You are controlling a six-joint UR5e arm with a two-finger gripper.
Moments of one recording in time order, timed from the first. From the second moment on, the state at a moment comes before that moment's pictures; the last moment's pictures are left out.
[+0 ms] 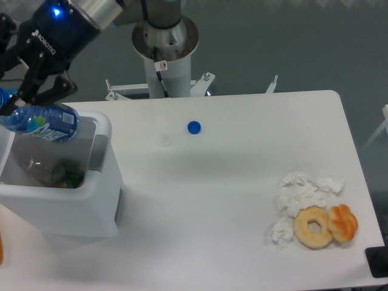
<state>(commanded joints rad) 2.28 -1.67 -1.47 -0.93 0.53 0.48</state>
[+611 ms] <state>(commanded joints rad) 2.26 -1.72 -1.50 -0.90 0.53 0.48</state>
